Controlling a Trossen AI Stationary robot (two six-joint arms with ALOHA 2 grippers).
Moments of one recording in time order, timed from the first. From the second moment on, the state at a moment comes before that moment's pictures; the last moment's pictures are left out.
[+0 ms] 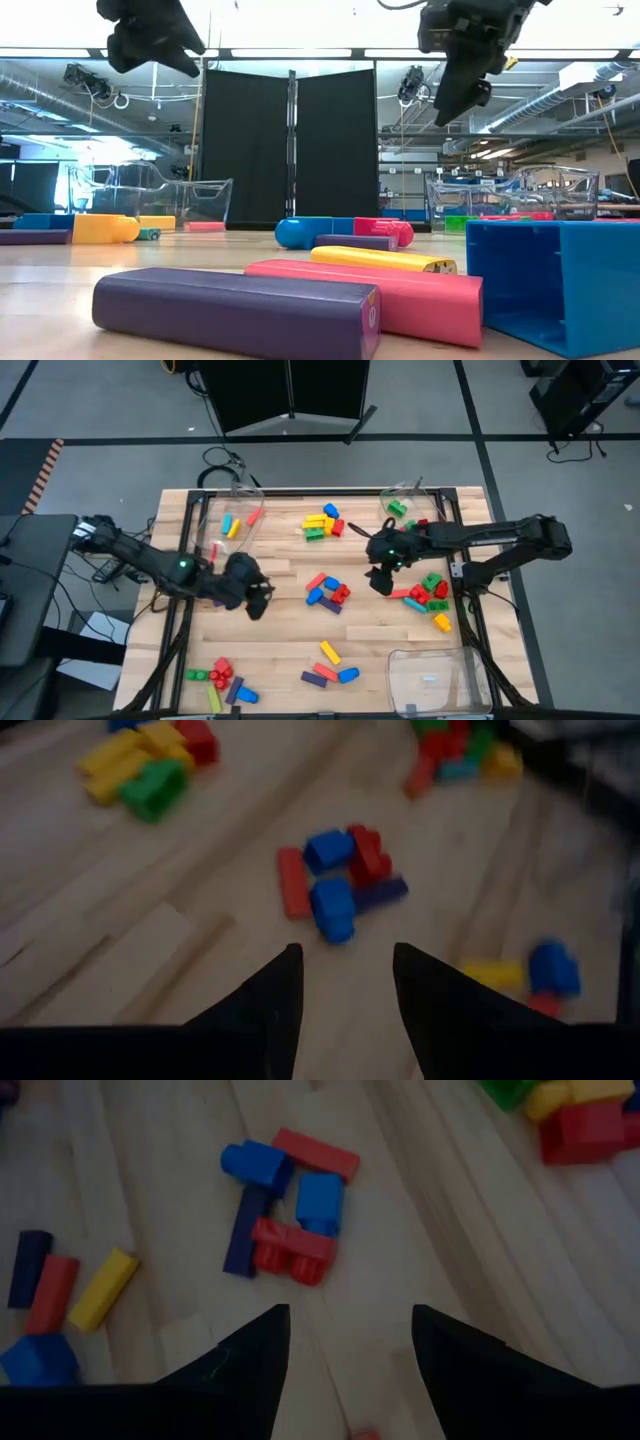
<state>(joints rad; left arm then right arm) -0.39 1.10 0.91 -0.63 -0.50 -0.84 -0.04 1.28 1.01 -0.72 0.00 0.37</state>
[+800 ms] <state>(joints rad) -0.37 1.17 0.86 -1.05 -0.31 -0.66 -0.04 1.26 0.97 -0.61 0.00 0.43</state>
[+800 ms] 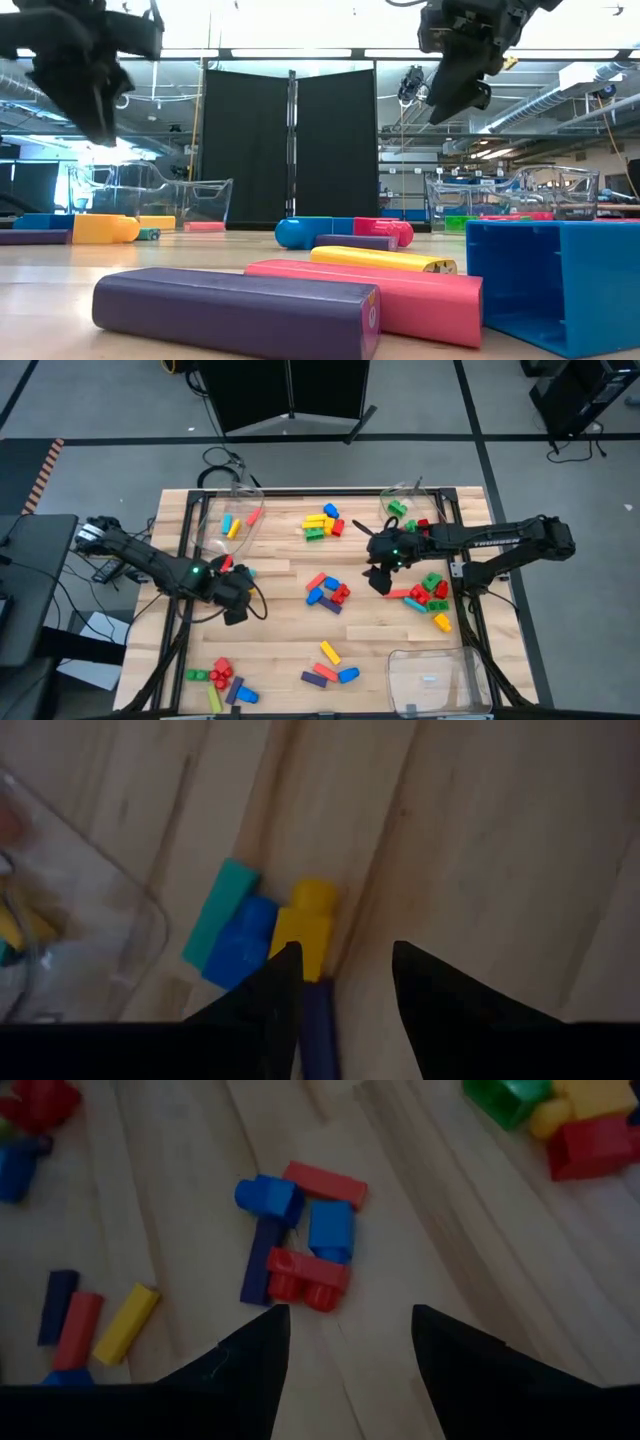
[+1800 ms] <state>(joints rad) -0.17 1.17 0.60 -0.80 -0.18 -0.39 -0.06 1.26 0.97 -0.55 0.00 0.58</state>
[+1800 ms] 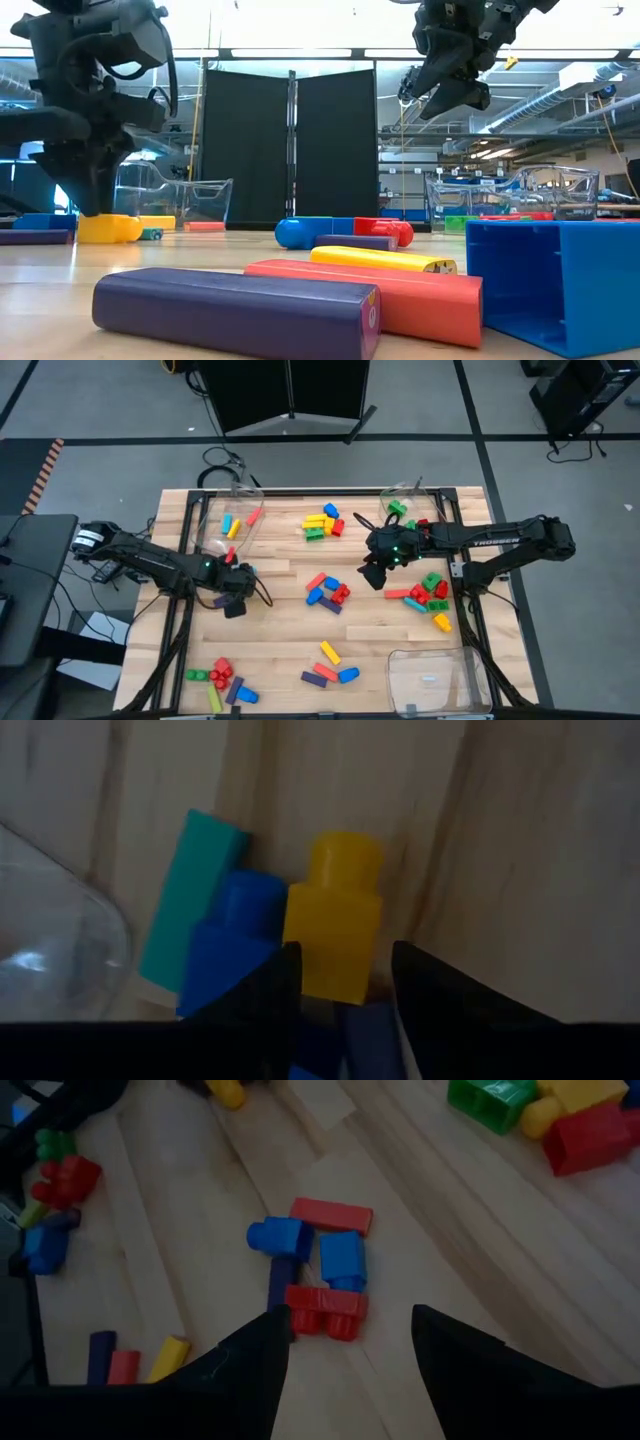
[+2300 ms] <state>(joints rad) -0.17 1.17 0.60 -0.76 -0.09 -0.39 -0.06 1.26 0.97 -0.55 0.00 0.59</state>
